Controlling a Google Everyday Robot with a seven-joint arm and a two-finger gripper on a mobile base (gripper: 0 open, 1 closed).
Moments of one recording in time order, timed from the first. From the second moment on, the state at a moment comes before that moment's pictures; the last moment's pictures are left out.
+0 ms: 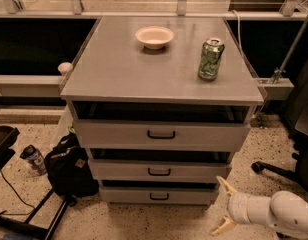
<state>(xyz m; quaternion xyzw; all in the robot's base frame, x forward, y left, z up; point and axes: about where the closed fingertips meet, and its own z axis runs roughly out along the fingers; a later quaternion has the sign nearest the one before) 0.455 -0.231 0.453 -0.58 0.71 0.12 0.39</state>
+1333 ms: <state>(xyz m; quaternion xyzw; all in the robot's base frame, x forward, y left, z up) 0.561 -0.218 0.428 -0.60 0.74 0.04 0.32</state>
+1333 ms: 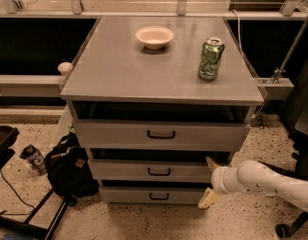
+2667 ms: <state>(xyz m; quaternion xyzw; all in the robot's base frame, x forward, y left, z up) 0.625 -0.132 0.444 -0.59 0.72 0.07 0.37</state>
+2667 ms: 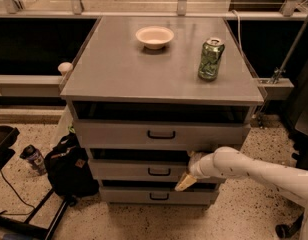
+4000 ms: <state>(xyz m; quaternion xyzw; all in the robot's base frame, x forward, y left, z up) 0.629 -0.151 0.411 -0.55 0.73 0.11 0.39</state>
